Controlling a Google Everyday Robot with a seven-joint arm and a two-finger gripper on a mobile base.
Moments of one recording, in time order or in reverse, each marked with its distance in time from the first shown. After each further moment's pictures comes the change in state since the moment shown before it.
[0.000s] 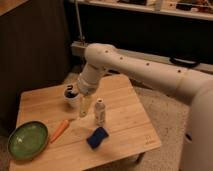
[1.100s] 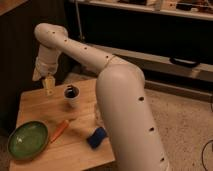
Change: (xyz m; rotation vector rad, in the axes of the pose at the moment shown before) arm -0.087 -0.131 0.018 -0.058 0.009 -0.246
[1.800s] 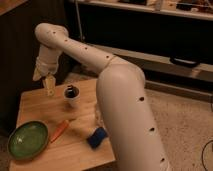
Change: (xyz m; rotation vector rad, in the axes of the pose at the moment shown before) arm 0.001 0.000 -0.001 0.003 -0.001 0.000
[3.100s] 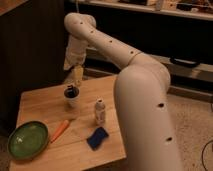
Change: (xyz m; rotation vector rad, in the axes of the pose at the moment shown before) arm 0.120 0.053 -0.084 0.043 0.163 0.183
